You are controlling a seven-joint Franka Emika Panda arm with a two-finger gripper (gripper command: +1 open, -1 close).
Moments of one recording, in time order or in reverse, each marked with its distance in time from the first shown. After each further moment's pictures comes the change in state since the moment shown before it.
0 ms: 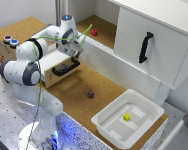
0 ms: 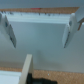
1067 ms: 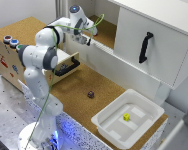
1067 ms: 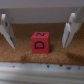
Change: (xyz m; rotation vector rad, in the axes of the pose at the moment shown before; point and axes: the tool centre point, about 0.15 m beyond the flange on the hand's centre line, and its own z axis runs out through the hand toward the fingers) arm 0.217 -0.011 0.097 0.104 0.224 -0.055
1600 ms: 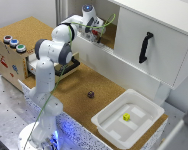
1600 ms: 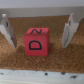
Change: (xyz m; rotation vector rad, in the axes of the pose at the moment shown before) arm 0.017 0.005 0.033 0.014 -0.053 -0.001
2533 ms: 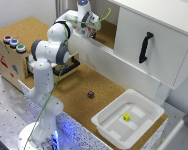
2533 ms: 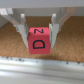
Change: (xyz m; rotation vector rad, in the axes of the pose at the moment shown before) arm -0.045 -0.055 -0.074 -0.018 -0.097 -0.008
